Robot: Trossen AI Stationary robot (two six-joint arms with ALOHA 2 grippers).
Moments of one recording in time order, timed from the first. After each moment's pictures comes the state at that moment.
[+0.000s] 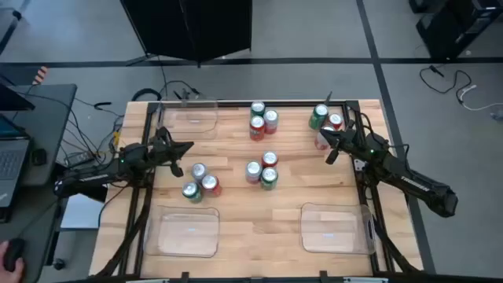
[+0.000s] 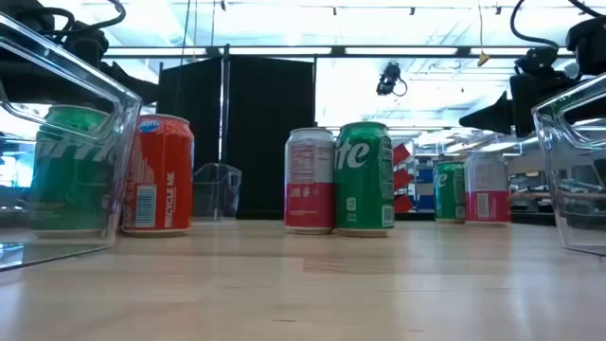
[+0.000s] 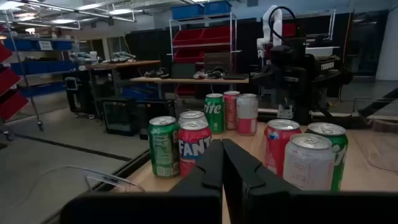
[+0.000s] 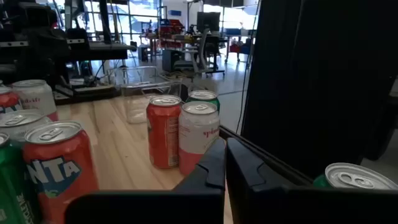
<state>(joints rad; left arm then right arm) 0.21 0.01 0.01 0.11 -0.18 0.05 -0.60 0.06 0.01 0.03 0.00 -0.03</state>
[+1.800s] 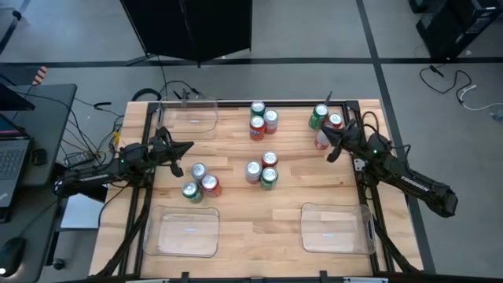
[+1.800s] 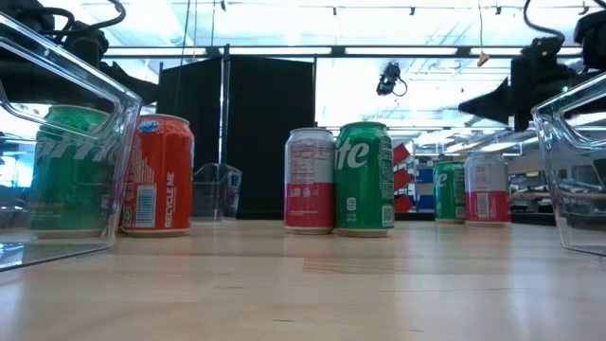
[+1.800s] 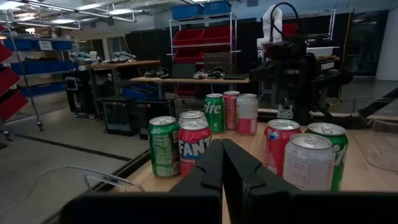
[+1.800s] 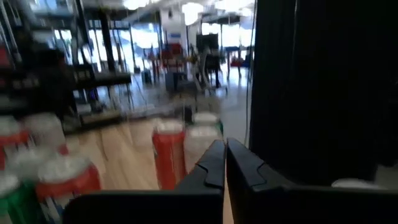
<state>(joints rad) 0.21 0.01 0.01 0.11 -0.18 0.05 -0.60 0.06 0.01 0.14 0.00 0.07</state>
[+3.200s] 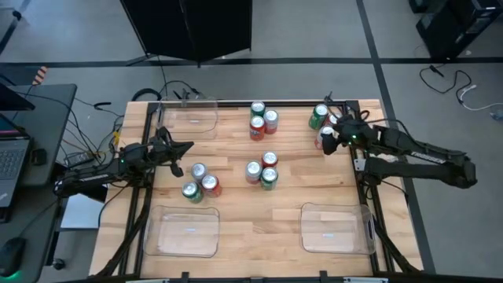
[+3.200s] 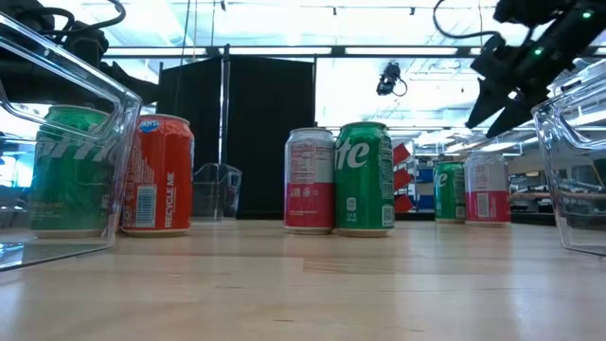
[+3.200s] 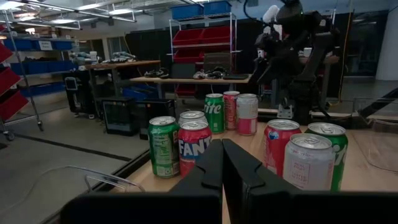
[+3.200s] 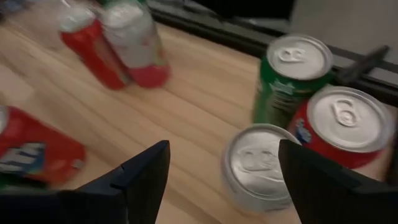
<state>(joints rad) 0.21 0.01 0.01 0.11 -0.18 0.05 -0.38 0.66 0.61 -0.75 0.38 0.53</state>
